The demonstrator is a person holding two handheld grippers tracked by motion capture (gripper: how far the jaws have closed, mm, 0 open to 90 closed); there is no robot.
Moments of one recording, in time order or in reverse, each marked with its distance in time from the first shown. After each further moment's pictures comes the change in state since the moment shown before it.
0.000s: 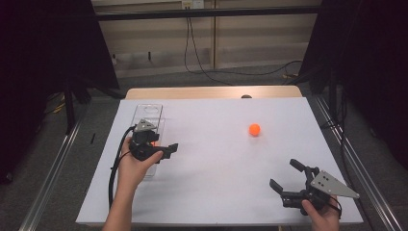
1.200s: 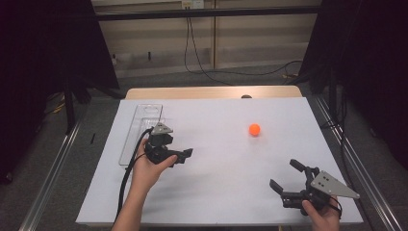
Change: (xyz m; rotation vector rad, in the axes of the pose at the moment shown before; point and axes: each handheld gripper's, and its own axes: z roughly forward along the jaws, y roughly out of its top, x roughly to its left) left arm -0.027 0.002 0.023 0.021 -0.071 0.039; right arm 0.000 0.000 -0.001 0.000 0.003 -0.003
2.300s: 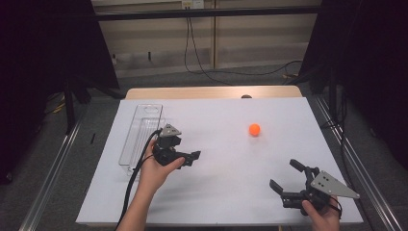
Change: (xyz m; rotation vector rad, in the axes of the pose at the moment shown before) left arm -0.015 0.002 0.013 -0.004 -0.051 0.025; right arm 0.000 0.000 0.000 -0.001 0.005 -0.005
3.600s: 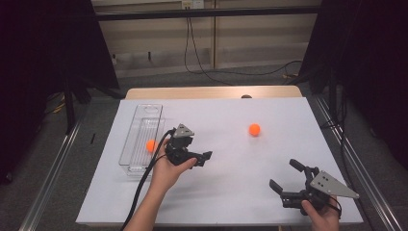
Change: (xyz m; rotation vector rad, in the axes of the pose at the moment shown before) left arm -0.019 0.008 0.025 -0.014 -0.030 0.040; right arm 0.000 0.000 0.001 0.000 -0.001 0.000
